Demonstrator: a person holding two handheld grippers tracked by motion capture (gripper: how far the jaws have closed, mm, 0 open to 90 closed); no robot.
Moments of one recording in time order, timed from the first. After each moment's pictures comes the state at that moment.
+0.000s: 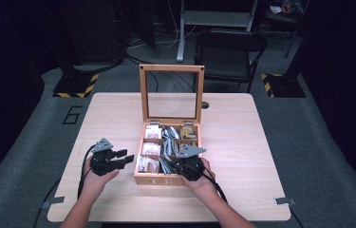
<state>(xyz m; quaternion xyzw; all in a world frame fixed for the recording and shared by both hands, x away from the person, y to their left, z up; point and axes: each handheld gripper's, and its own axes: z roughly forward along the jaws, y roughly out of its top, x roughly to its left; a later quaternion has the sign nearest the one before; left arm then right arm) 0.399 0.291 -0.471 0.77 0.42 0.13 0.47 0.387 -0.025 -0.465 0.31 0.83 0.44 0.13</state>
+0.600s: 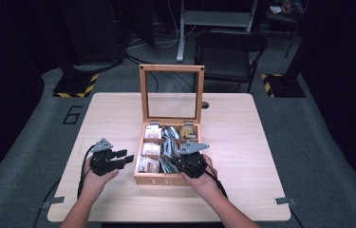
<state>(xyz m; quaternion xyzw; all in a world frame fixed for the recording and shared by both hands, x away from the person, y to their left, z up) 0.399 0.293 -0.472 0.77 0.42 0.12 0.47 0.385 -0.029 -0.441 0.31 0.83 0.45 0.12</state>
